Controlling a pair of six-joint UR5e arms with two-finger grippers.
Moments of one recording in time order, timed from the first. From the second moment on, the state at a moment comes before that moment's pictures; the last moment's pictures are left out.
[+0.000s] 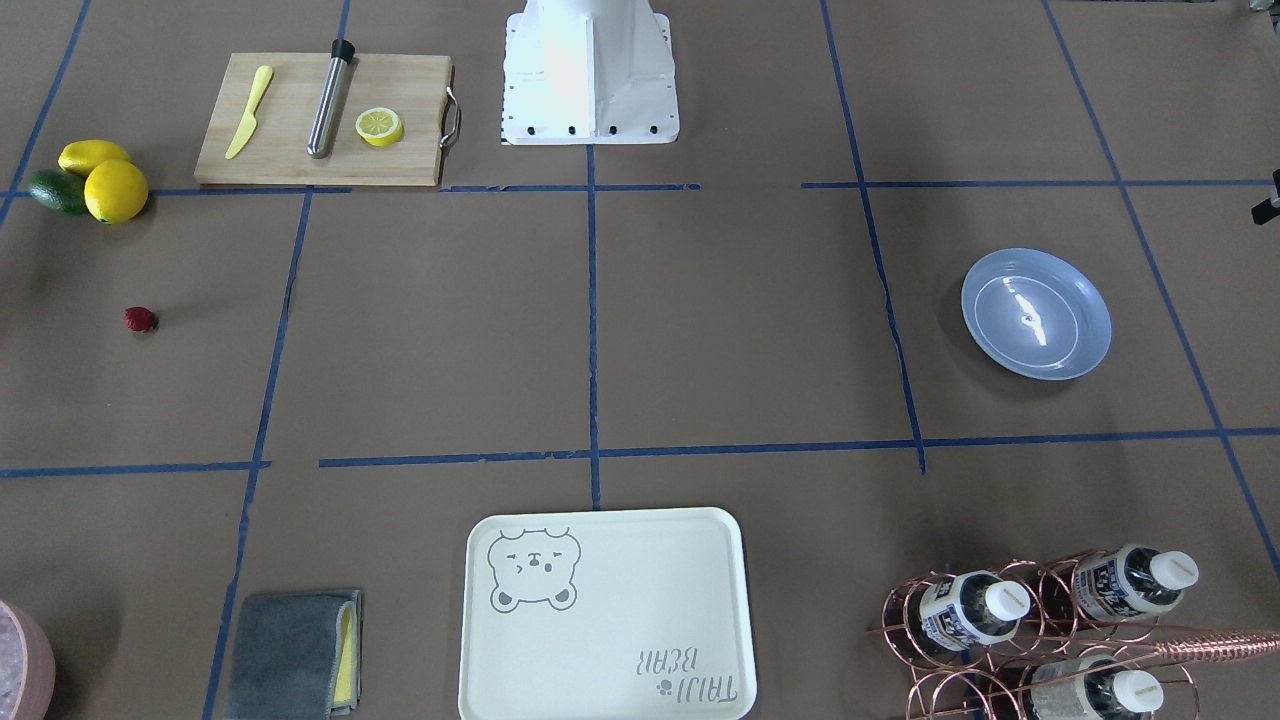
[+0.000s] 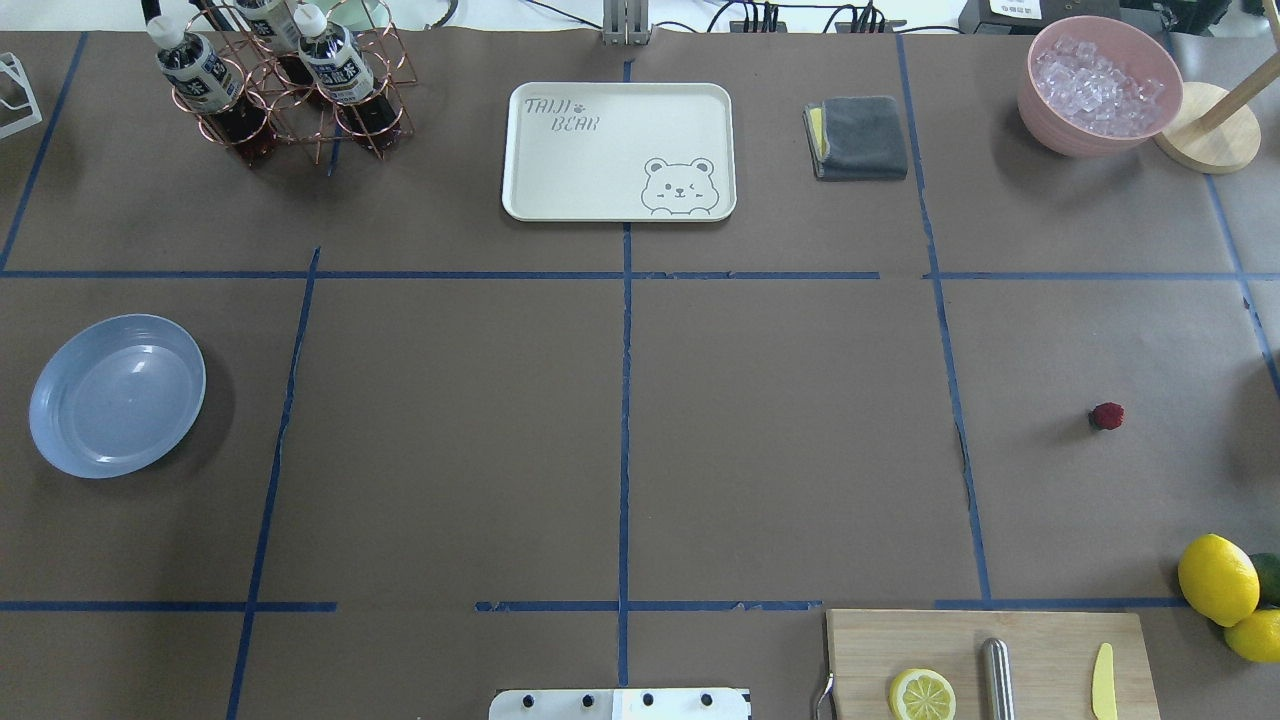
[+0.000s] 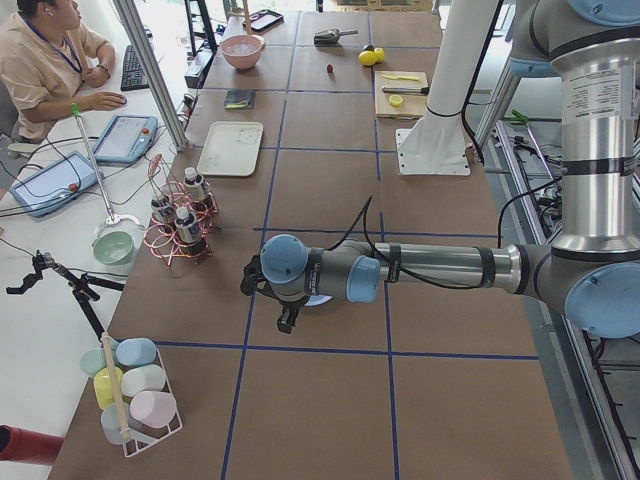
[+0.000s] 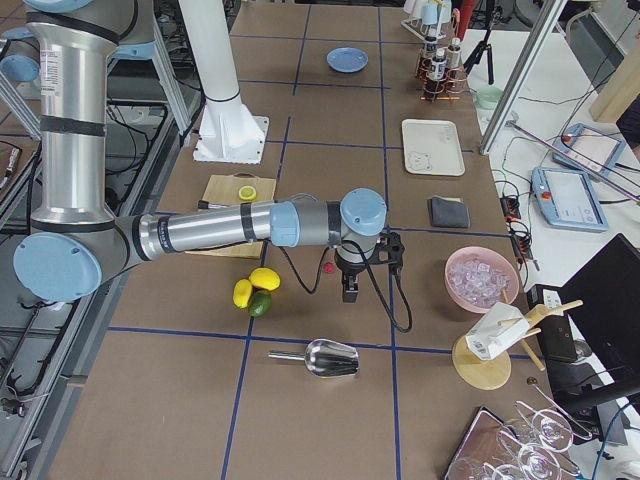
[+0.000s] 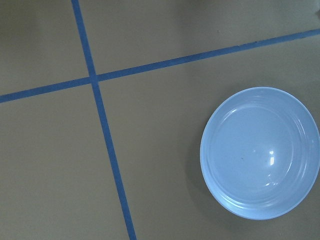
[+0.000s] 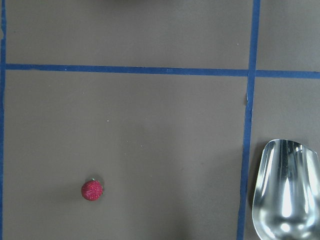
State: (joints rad) left arm -1.49 -1.46 -1.65 -1.79 -2.55 0.11; right arm 1.48 -1.65 1.84 -1.69 2.46 0.07
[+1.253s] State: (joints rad) left arm -1.11 -1.48 -1.49 -2.31 -2.35 -0.52; right arm 1.48 -1.65 1.85 -1.69 2.47 0.07
